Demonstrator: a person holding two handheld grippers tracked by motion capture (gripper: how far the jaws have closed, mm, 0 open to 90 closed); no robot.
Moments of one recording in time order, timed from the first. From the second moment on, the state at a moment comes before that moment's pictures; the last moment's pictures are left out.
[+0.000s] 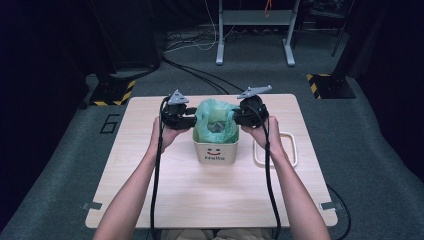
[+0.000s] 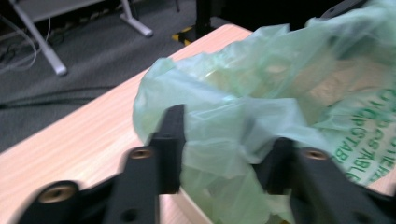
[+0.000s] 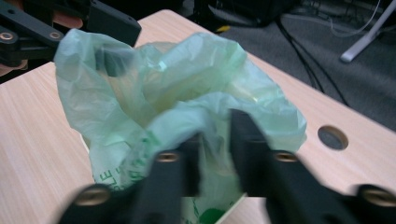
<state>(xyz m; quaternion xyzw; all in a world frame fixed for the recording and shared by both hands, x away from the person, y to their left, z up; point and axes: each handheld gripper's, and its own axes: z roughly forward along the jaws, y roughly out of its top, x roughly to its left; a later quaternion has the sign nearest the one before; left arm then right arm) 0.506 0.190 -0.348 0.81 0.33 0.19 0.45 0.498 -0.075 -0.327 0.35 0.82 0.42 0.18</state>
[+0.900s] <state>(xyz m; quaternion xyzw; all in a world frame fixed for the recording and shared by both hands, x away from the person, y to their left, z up) 0.519 0.185 -0.350 0.80 0.36 0.11 0.47 0.517 -0.082 -0.336 0.39 0.81 0.42 0.11</state>
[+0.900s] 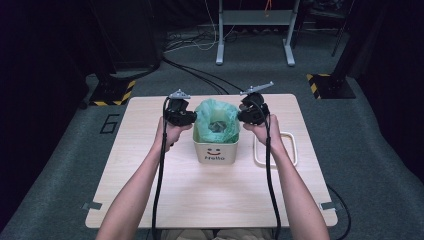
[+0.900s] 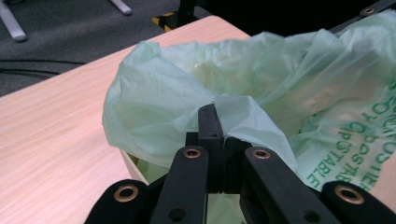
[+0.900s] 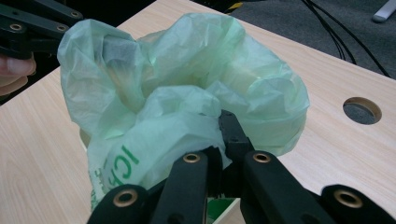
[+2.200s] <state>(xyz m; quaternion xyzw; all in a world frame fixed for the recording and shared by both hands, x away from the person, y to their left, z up) 0.508 0.147 -0.347 0.81 0.28 0.10 0.50 0.516 -0.052 -0.306 0.33 0.85 0.40 0.11</state>
